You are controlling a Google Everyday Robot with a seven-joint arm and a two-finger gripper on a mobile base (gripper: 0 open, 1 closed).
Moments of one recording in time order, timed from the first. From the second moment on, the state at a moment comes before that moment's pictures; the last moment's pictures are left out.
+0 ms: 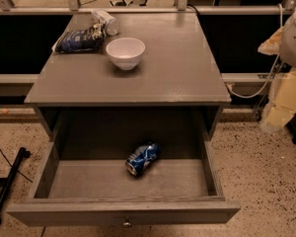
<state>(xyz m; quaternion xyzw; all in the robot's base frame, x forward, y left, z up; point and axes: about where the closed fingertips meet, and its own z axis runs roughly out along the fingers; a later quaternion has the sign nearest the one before) 0.438 -0.216 0.977 -0.60 0.78 -0.04 0.16</state>
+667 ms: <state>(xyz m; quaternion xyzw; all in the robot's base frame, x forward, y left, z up) 0.447 -0.189 0.970 -0.64 0.75 -0.01 0.16</state>
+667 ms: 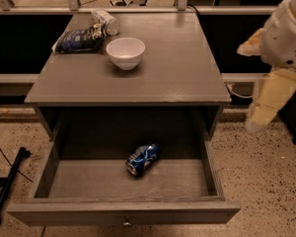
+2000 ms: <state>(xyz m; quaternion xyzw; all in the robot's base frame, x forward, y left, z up) 0.443 0.009 0.936 -0.81 0.56 0.06 0.18</state>
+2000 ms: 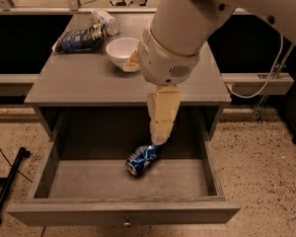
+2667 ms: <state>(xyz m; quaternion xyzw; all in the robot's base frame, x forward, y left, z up) 0.479 0.003 0.838 -0.89 0.43 -0.03 0.10</state>
